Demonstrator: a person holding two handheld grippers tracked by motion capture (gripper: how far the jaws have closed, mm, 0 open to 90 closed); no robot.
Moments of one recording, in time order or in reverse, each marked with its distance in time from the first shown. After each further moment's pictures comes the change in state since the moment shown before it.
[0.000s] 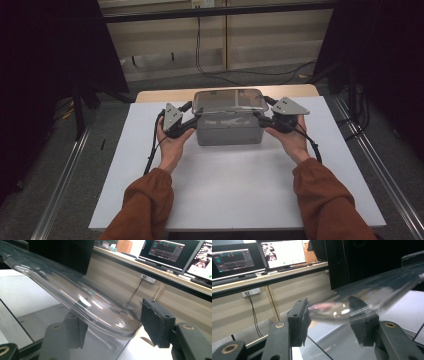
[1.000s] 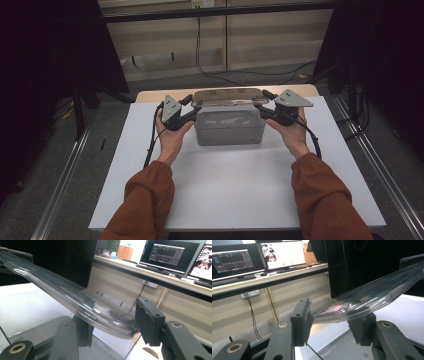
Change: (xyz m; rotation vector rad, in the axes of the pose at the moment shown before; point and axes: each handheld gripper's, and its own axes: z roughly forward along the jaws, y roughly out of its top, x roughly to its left) left arm 0.012 0.015 0.010 -0.004 -0.010 -0.014; right arm -0.014 0.010 0.008 -0.058 0.018 0.064
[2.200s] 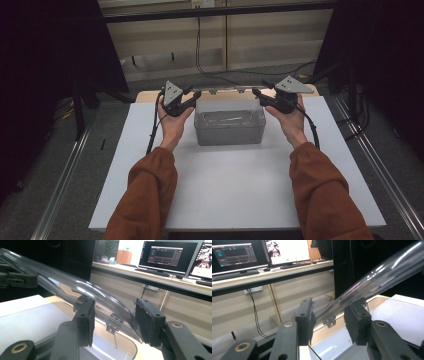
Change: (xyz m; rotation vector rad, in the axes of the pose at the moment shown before) left arm 0.025 0.010 0.033 0.033 0.023 -0.032; right arm -0.023 0.013 0.023 -0.038 0.002 0.068
